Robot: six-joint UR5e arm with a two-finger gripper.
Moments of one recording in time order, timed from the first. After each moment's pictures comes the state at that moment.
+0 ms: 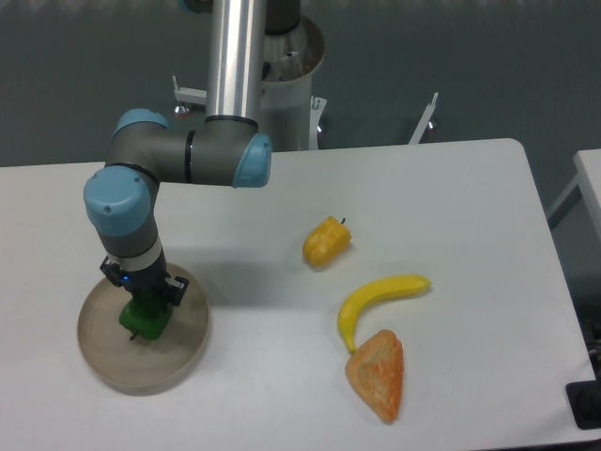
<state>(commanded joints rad) 1.77 -2.14 -1.41 -1.08 1.52 0.26</state>
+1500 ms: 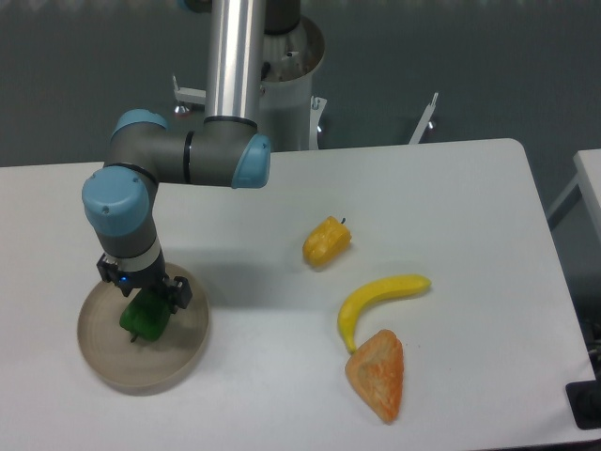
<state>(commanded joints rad) 1.82 -2.10 -1.39 -1.08 1.53 0.28</state>
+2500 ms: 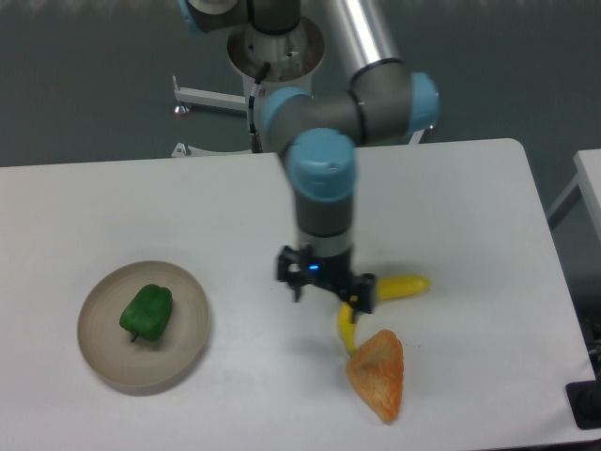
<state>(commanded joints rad) 2.25 -2.08 -1.32 -1.03 1.54 1.00</state>
